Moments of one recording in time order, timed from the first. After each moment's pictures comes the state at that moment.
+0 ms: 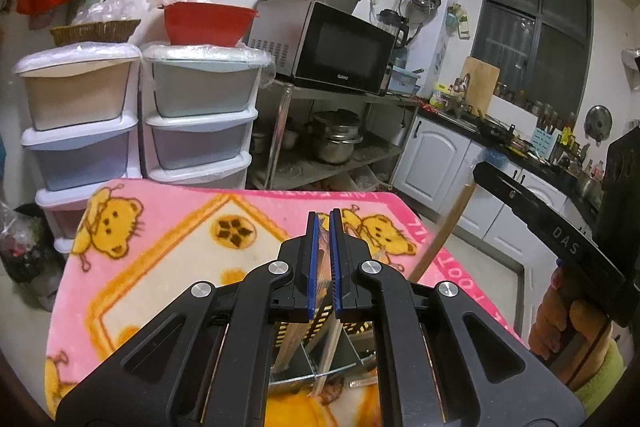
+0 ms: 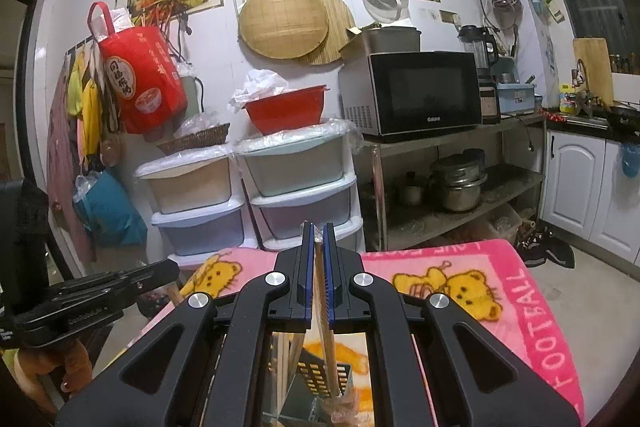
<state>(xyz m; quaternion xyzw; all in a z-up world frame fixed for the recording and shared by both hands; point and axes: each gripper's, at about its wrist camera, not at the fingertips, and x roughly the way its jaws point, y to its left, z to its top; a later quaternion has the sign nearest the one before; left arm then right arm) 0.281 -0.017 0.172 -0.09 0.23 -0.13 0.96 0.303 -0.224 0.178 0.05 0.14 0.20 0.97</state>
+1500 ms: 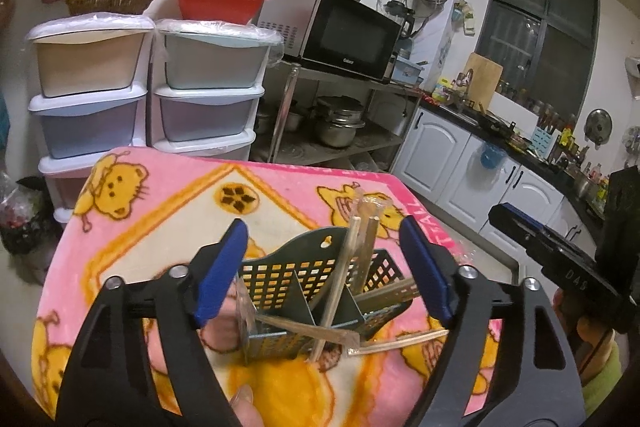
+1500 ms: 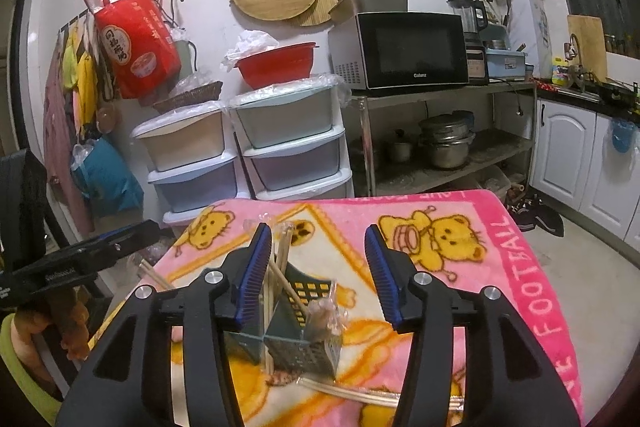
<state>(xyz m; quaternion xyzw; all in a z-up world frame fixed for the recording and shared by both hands) 0.248 -0.009 0.145 -0.11 0.24 -0.13 0.96 0.260 -0.247 0.141 0.05 0.20 0.19 0.96</state>
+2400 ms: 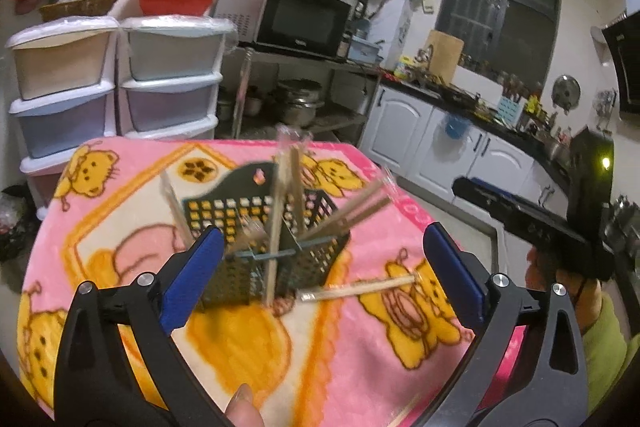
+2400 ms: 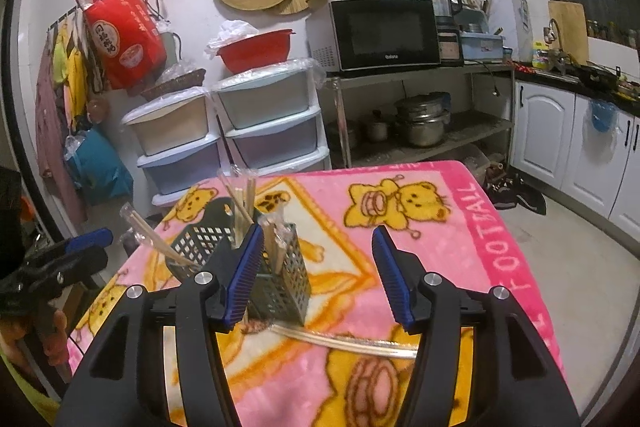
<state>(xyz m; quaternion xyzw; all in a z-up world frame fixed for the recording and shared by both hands) 0.182 -0.057 0.121 -0.07 0.25 -0.19 0.95 0.214 -0.295 0.114 0.05 0.23 0.16 0.96</state>
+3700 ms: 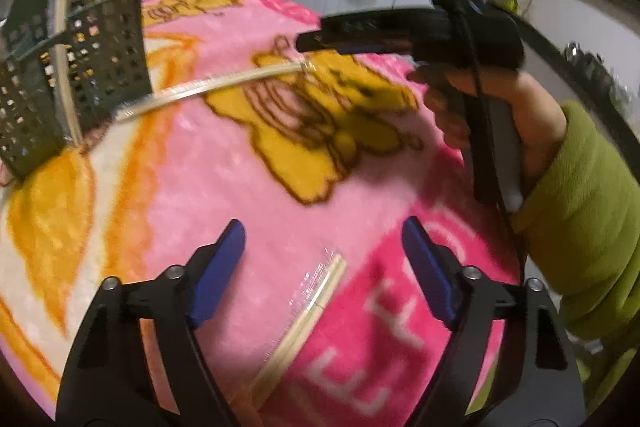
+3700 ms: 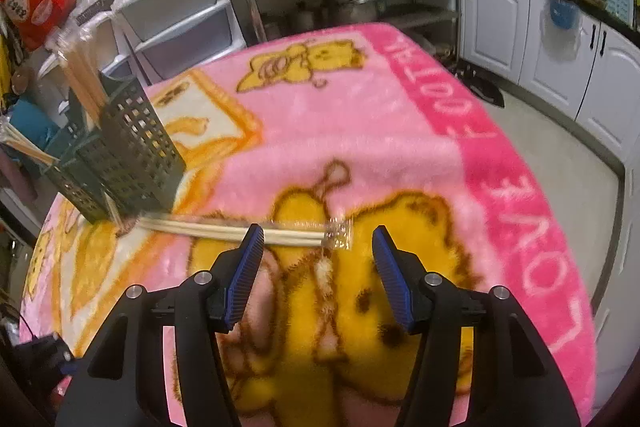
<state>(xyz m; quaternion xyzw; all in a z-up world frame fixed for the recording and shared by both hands) 0.138 -0.182 -0.041 0.06 0.43 -0.35 0.83 0.258 -0.356 -0.035 0.08 0.41 0.07 0.91</state>
